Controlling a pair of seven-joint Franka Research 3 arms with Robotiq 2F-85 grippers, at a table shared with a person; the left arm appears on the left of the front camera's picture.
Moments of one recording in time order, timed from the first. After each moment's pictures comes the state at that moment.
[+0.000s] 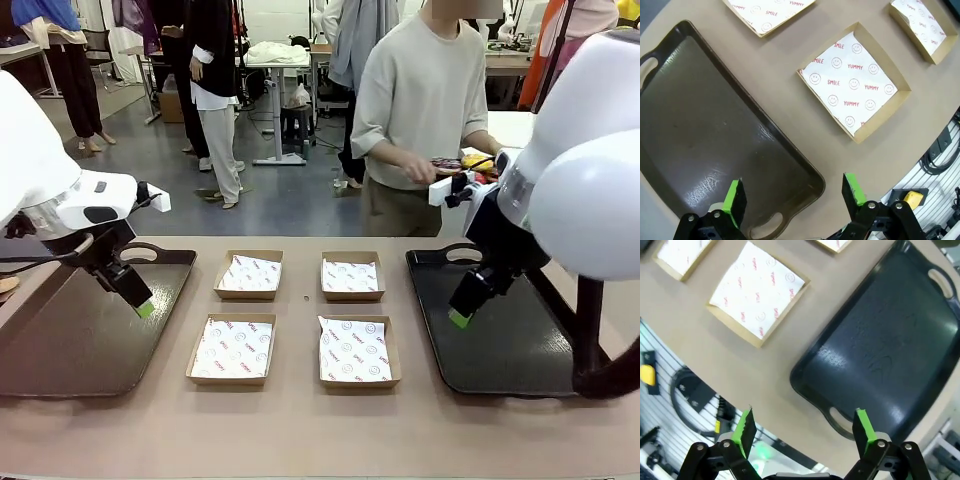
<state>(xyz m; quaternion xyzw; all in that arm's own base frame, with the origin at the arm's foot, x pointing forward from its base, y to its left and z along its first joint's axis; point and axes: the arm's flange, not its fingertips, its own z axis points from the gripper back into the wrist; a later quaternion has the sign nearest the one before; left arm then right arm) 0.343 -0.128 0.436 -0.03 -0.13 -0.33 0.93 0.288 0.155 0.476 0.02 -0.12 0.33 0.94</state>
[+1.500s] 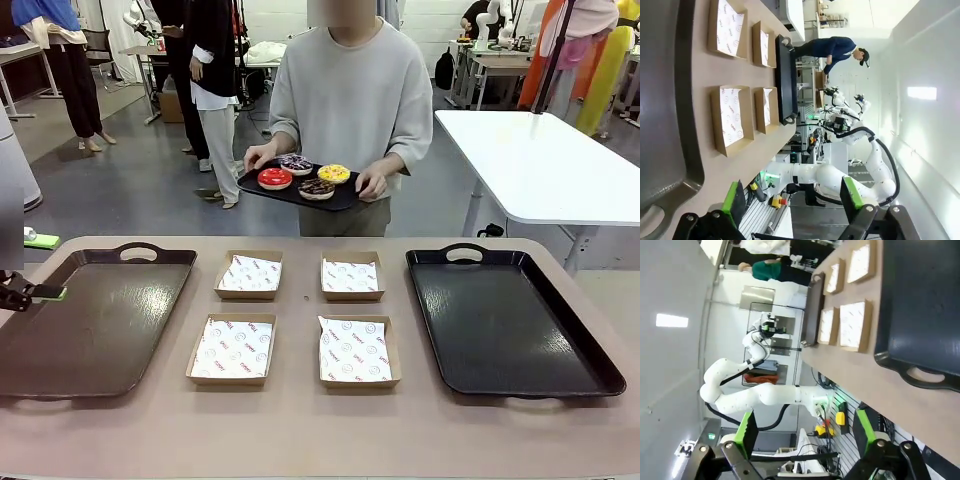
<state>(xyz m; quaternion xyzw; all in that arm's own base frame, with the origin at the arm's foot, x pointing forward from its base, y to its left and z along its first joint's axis) 0.340 0.084 0.380 -0.61 -0.07 0.03 0.79 0.234 -0.162 0.396 0.61 -0.12 -0.01 0.78</state>
